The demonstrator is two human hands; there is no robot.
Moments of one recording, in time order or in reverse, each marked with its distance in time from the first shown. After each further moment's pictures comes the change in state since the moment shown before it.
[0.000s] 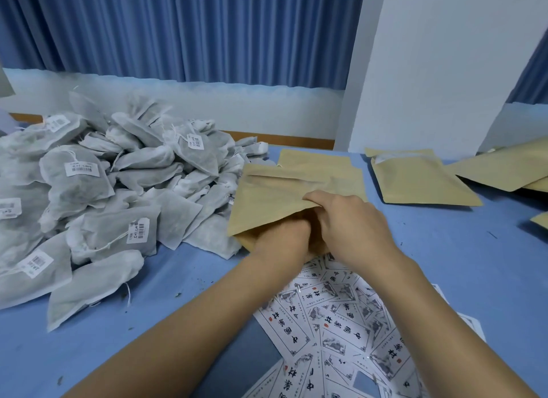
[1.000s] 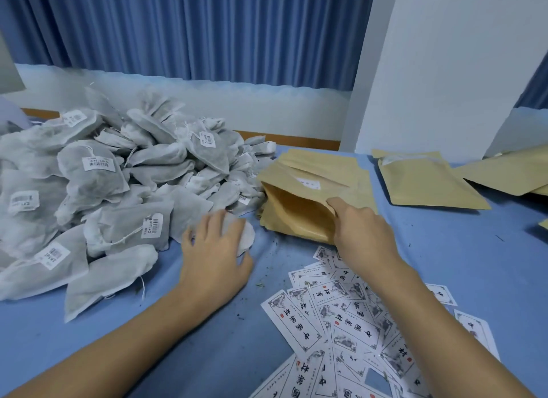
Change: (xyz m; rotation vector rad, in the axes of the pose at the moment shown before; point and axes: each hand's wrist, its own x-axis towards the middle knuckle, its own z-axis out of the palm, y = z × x) left_hand -0.070 -0.106 0.011 0.068 0.298 -0.193; right_hand 0.004 0.016 0.034 -0.196 0.035 0.112
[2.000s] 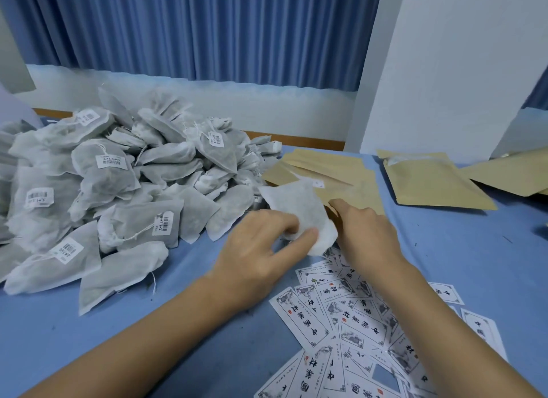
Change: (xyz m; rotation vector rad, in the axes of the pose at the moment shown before) left_hand 0.000 0.040 -0.033 -0.243 0.687 0.763; right_hand -0.001 -0.002 0.005 -0.017 -0.042 -0.082
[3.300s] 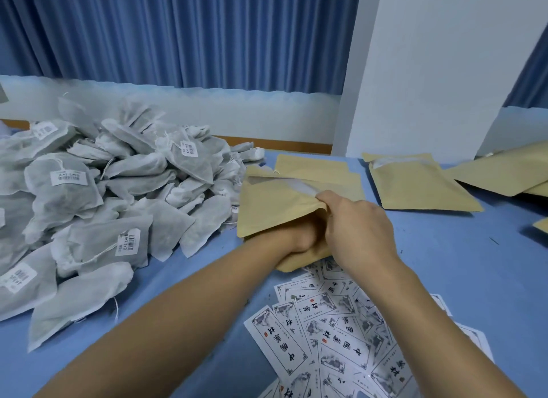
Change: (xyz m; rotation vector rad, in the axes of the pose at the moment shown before) left_hand 0.065 -0.010 0.140 -0.302 -0.938 -0.572; right_hand 0.003 -0.001 -0.041 0.116 0.089 0.074
